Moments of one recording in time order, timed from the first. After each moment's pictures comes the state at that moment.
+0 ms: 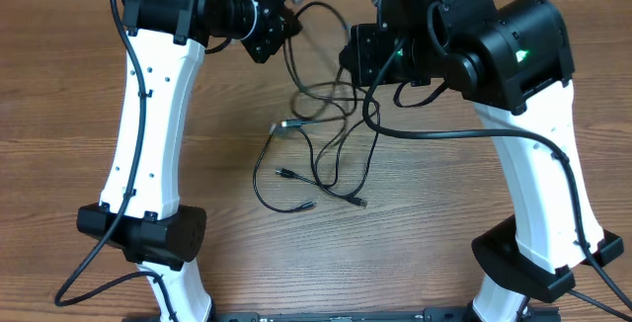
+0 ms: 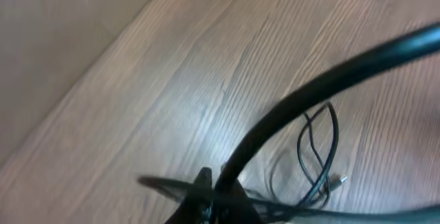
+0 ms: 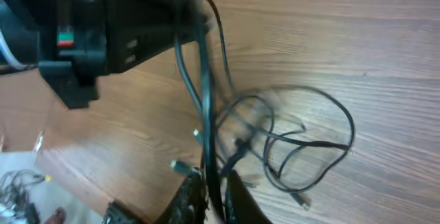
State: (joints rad) left arm -0.22 1.98 2.40 -1.39 0.51 0.58; right arm 0.54 1.92 2.65 -1.63 -0.21 0.39
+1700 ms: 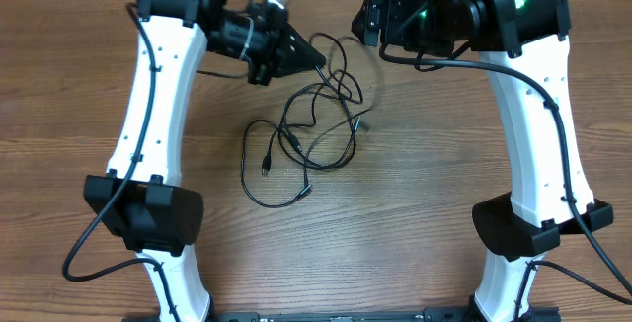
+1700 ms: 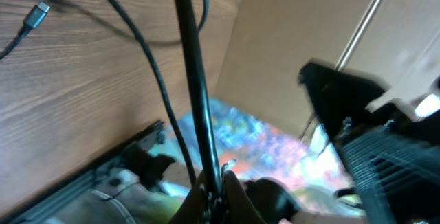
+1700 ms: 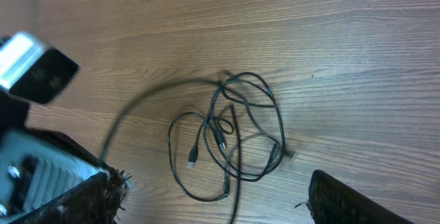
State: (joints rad) left arm -0.16 2.05 2.25 -1.52 1.13 -0.54; right arm 0.36 2.03 2.66 -1.60 -0.21 0.44
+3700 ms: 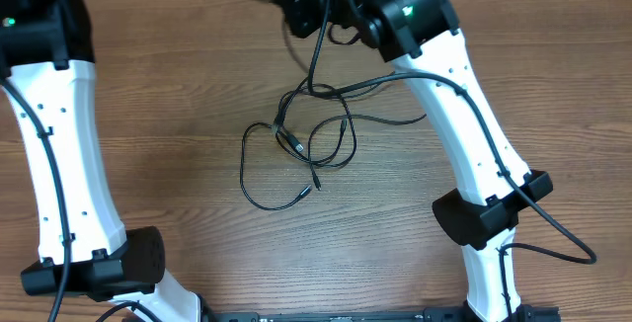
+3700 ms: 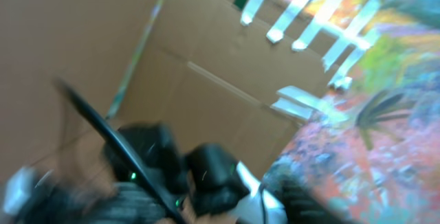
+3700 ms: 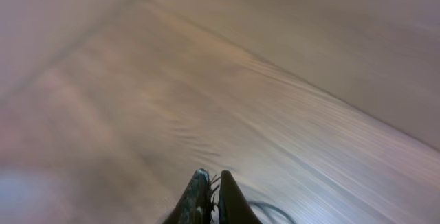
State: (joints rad) left arm 0.14 1.82 2.33 0.52 1.48 -1.50; right arm 0.54 2.18 2.66 -1.10 -0.22 0.03
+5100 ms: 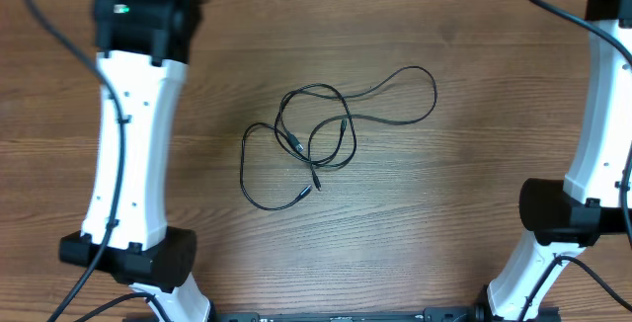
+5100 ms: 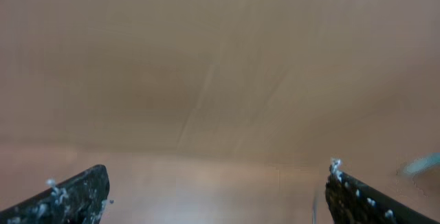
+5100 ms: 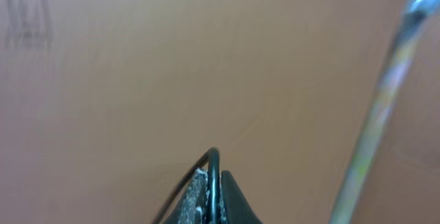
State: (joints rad) left arm -0.22 1.87 2.33 -0.80 -0.01 -0.37; right arm -0.07 2.04 2.66 -0.46 0.31 -0.11
